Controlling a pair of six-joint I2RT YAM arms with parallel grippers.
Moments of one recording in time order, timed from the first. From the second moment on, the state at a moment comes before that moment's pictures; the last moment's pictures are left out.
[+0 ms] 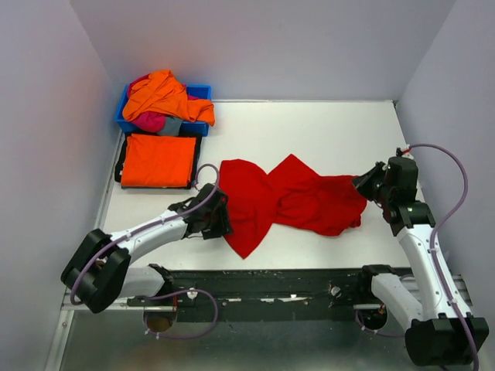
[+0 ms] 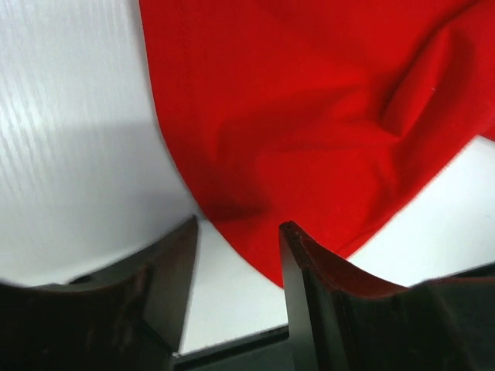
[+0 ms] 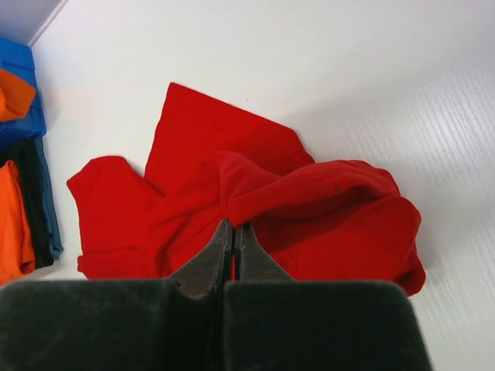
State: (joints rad) left arm -0.66 1.20 0.58 -0.41 0.04 -0.83; right arm 0.01 0.85 0.77 -0.50 -0.02 0.62
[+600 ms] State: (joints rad) left arm -0.37 1.70 0.98 -0.23 0.06 -0.76; right arm 0.01 1.09 0.82 -0.41 0.01 0.66
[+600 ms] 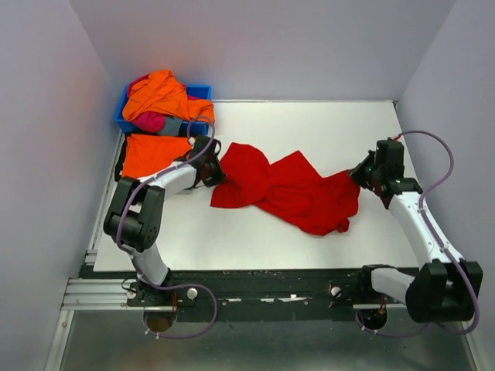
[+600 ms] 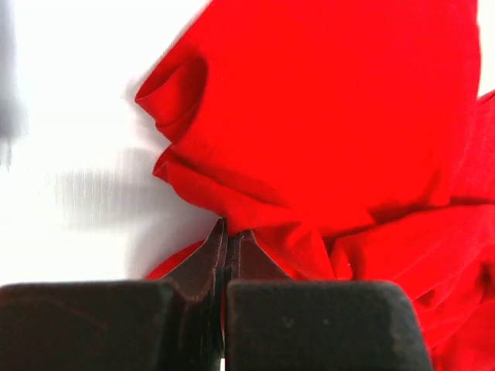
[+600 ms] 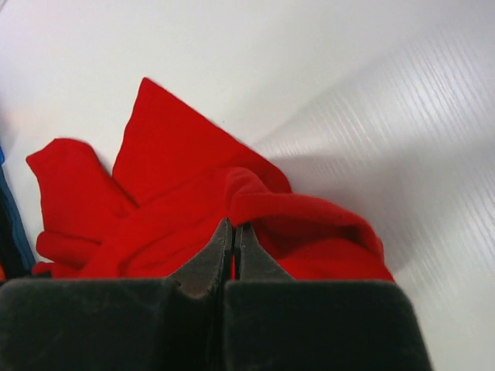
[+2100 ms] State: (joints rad) left arm -0.30 1.58 0.74 -0.03 -0.01 -0.85; right arm 0.01 0.66 0.53 -0.59 0.05 0.72
